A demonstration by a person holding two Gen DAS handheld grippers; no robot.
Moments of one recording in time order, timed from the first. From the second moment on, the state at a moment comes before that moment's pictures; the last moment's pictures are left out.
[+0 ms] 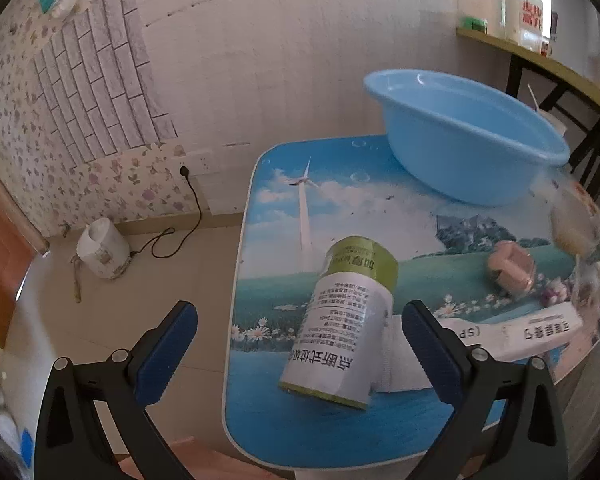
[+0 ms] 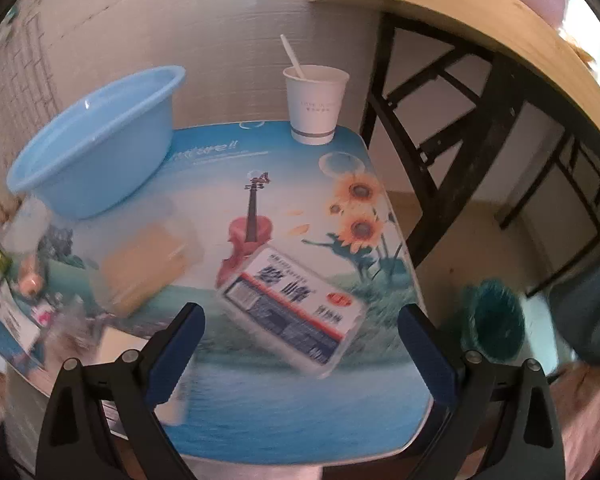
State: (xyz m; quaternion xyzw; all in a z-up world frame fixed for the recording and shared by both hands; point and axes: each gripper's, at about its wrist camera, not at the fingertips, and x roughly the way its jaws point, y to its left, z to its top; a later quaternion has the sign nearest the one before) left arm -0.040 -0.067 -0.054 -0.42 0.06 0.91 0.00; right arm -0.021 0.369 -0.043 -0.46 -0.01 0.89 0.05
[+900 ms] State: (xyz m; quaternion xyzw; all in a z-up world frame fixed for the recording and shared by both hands) left arm -0.060 -0.053 -0.090 -0.44 0.04 0.90 0.04; right arm -0.053 0.384 -0.072 -0.47 -0.06 0.87 -0.15
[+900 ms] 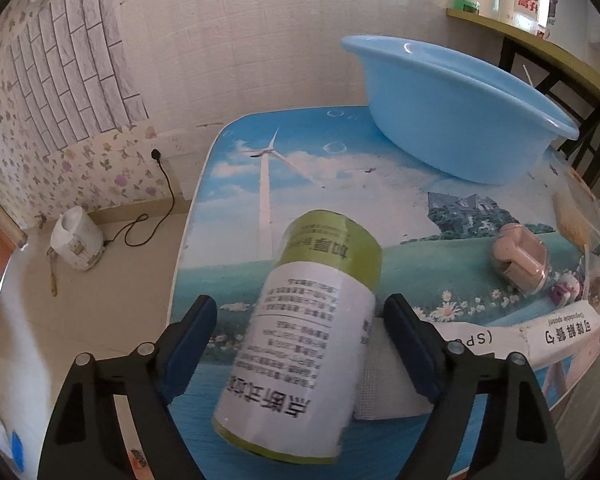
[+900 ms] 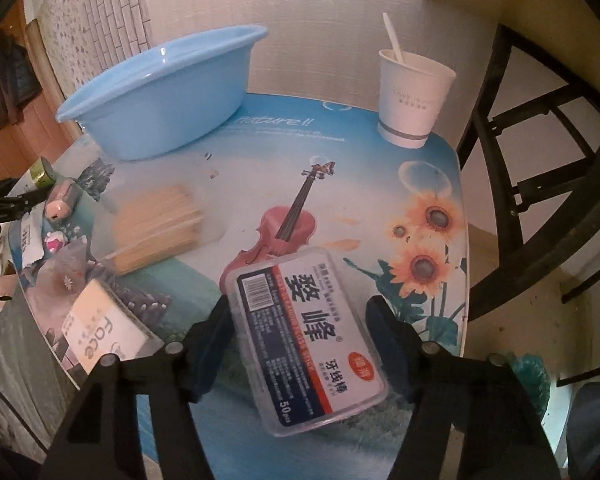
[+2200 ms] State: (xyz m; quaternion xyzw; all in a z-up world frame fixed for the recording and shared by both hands) left arm -0.035 -0.058 -0.062 -0.38 -0.01 0.92 0.06; right arm -0.010 0.355 -0.032 -0.43 0.08 0.90 -0.04
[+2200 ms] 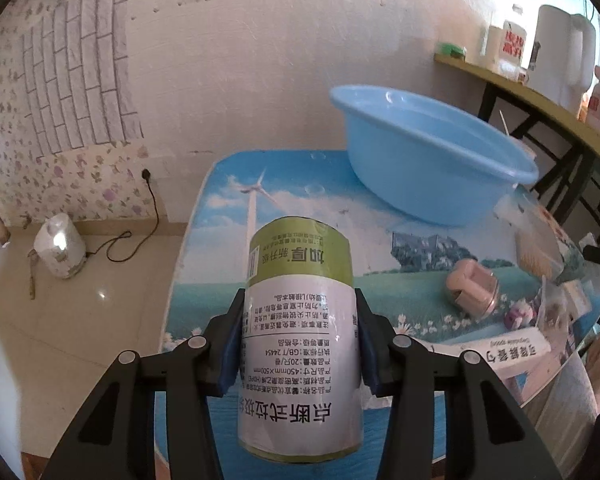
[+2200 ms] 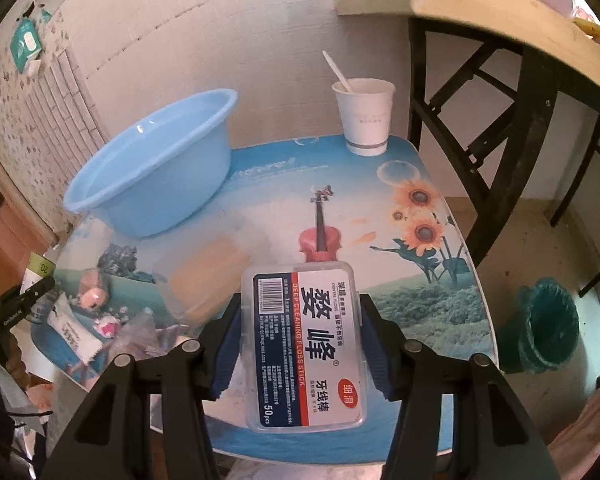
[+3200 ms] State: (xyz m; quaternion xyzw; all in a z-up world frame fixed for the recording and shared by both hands) left arm -0.020 0.025 0.069 -0.32 0.02 0.94 0.08; right arm 0.001 0.241 0.080 -0.36 0.05 0.92 -0.11
